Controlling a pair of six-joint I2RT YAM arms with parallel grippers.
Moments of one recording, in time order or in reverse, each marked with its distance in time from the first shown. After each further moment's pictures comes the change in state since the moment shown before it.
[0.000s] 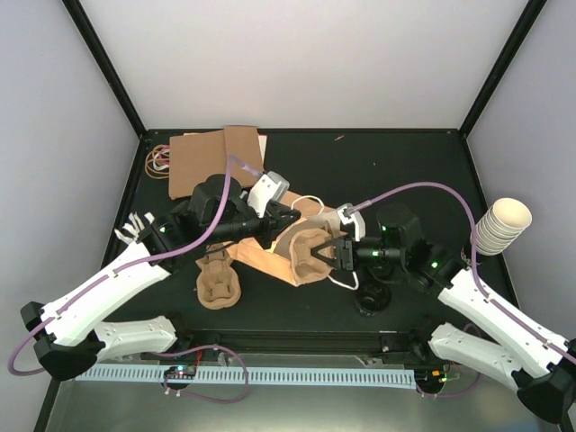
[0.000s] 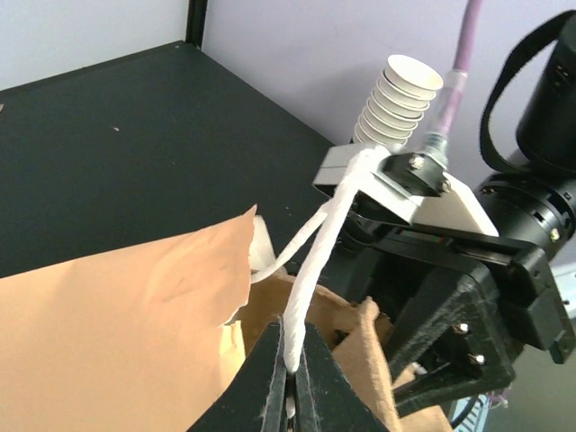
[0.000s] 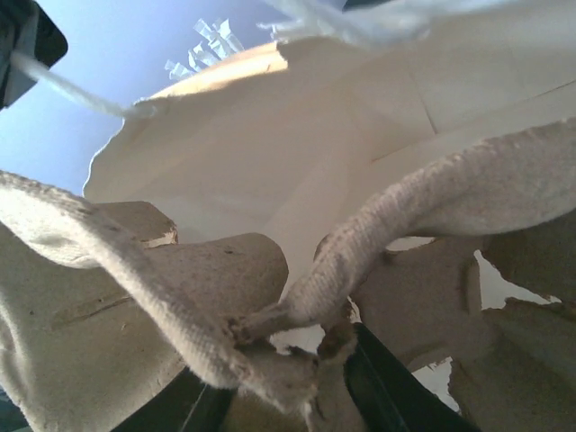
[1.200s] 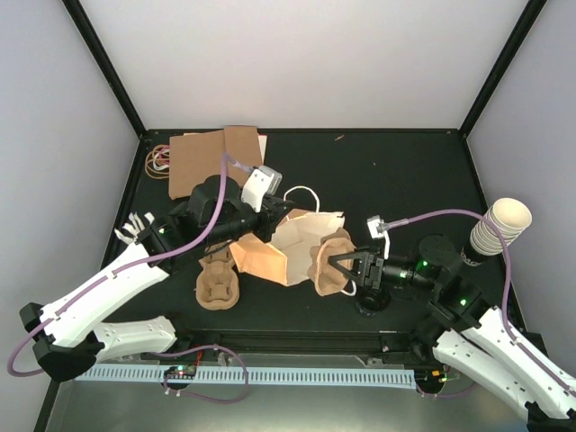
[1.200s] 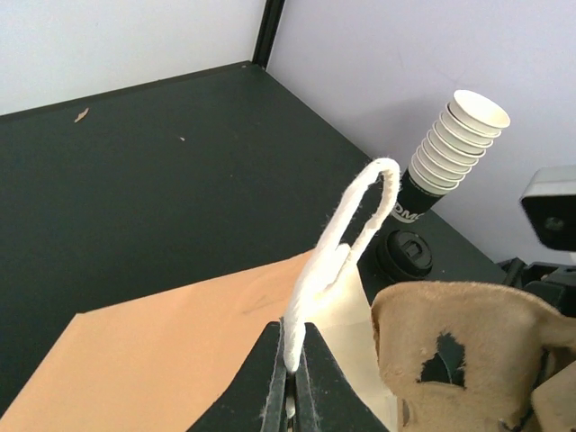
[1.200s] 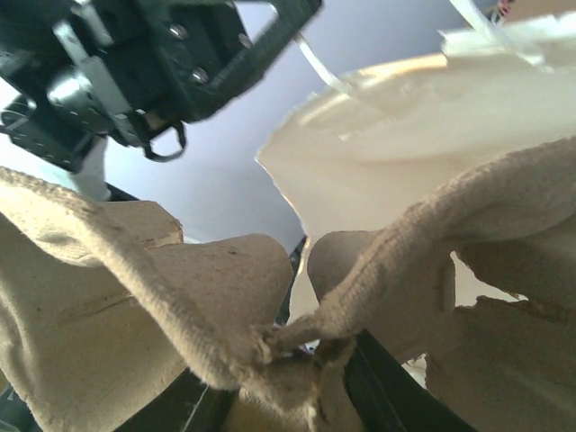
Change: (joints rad) left arm 0.000 -0.016 -0.014 0.013 -0.142 -0.064; right arm -0.003 -0.344 -0.200 0.237 -0.019 0.179
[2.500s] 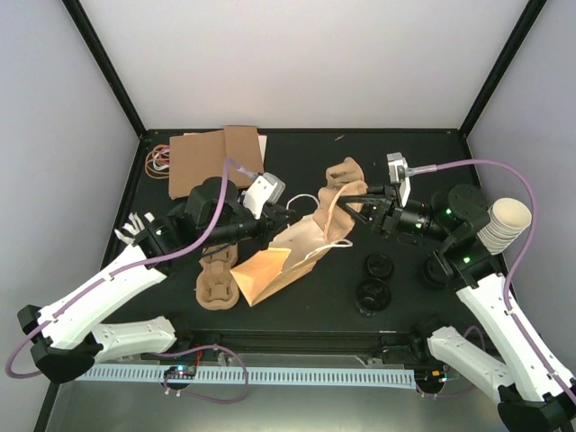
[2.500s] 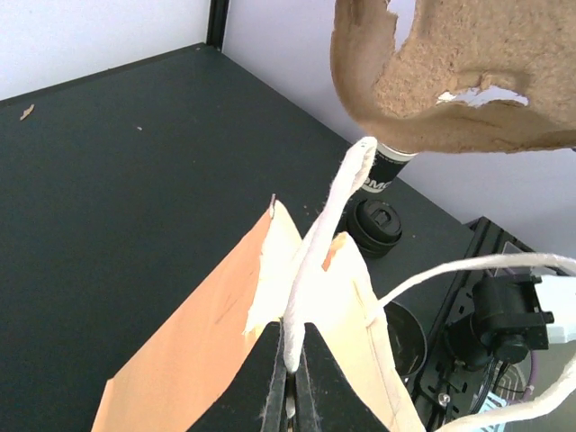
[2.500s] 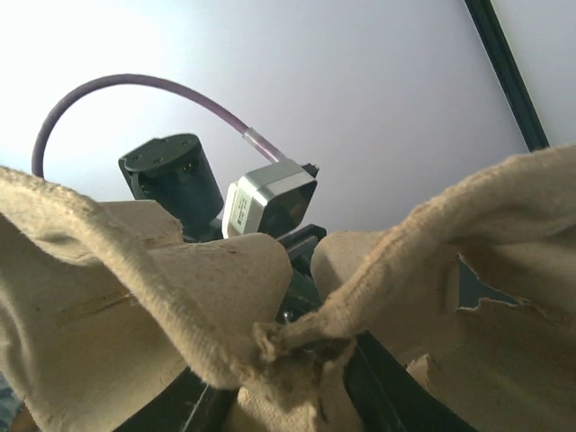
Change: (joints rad) left arm 0.000 -0.012 -0.003 -0.031 0.107 0.071; right arm -0.295 0.298 0.362 0.180 -0.291 -0.166
